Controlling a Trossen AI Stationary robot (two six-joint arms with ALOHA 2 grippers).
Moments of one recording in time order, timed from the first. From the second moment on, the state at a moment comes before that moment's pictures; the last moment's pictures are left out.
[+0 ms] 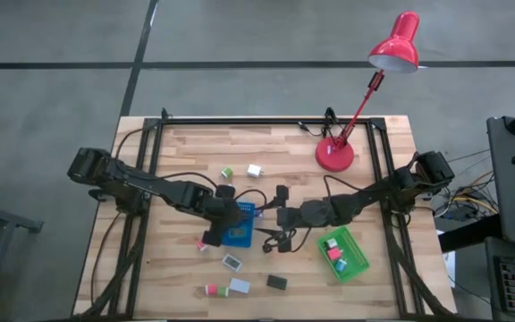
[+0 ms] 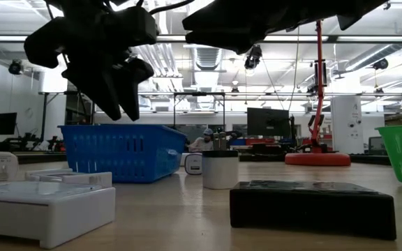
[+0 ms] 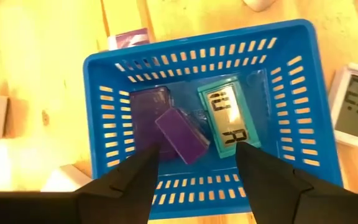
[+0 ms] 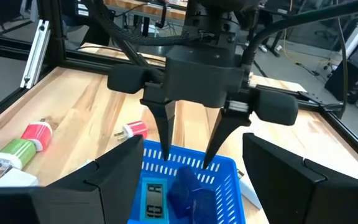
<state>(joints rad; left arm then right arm) -0.21 1.56 0.99 -0.59 -0.08 0.06 0.29 1.67 0.88 0.55 0.31 -0.08</state>
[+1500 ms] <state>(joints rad) -0.28 1.07 0.42 0.35 -0.23 0.15 0.37 1.67 0.88 0.28 0.16 0.15</state>
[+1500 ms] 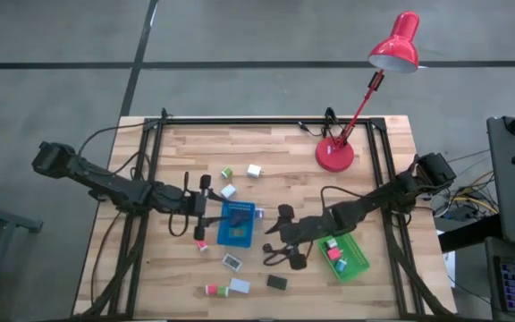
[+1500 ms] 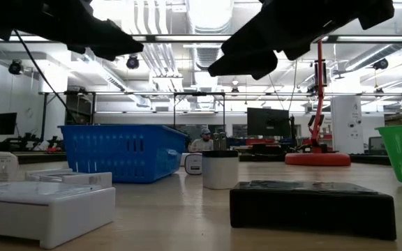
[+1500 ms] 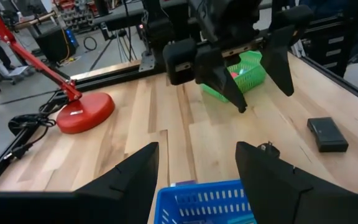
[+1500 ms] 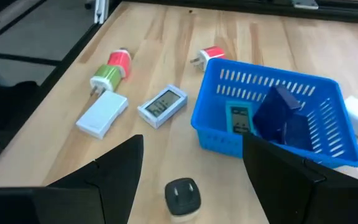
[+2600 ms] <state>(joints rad) -0.29 1.05 0.42 0.34 -0.23 0.20 0.37 1.82 1.08 -0.11 0.10 0.33</state>
